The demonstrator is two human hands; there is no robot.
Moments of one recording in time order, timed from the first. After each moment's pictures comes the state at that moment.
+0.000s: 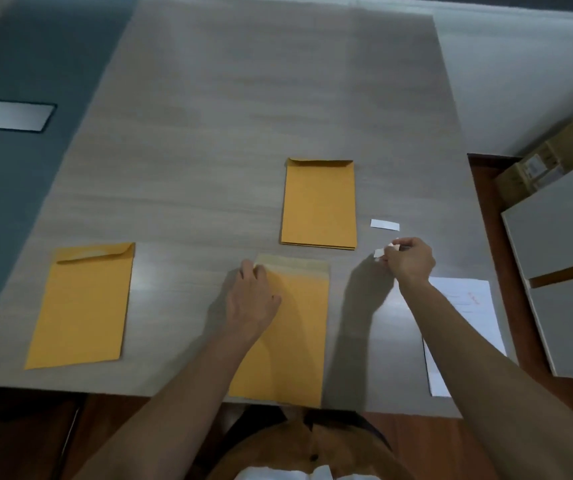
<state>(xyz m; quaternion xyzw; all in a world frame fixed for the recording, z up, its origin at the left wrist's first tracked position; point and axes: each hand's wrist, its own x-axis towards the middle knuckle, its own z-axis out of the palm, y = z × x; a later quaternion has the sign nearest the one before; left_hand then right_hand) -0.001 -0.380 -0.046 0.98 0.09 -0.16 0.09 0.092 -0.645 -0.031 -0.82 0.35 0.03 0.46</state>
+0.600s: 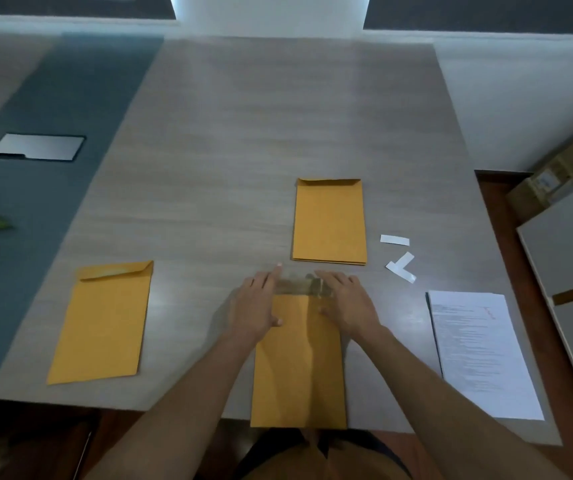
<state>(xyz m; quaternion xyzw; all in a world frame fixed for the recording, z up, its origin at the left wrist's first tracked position) 0.007 -0.353 -0.046 0.98 0.00 -0.15 0.11 0.033 -0.555 -0.043 -0.96 -0.12 0.16 0.20</state>
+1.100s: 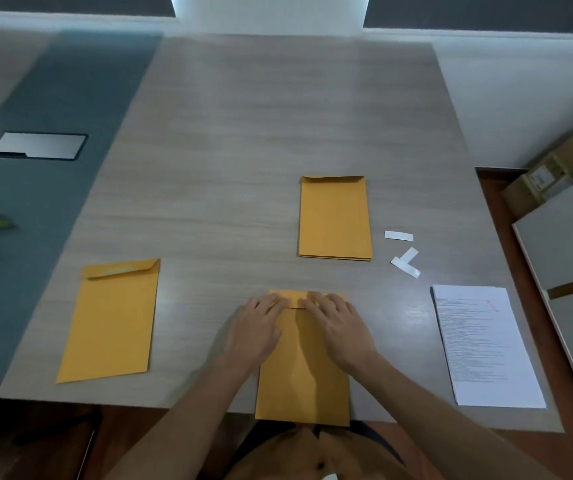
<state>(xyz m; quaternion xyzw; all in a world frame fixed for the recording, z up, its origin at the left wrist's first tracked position) -0.044 -0.333 -0.064 0.98 -0.10 -0.09 0.11 -0.027 -0.532 -0.040 -0.96 -0.25 0.15 0.04</state>
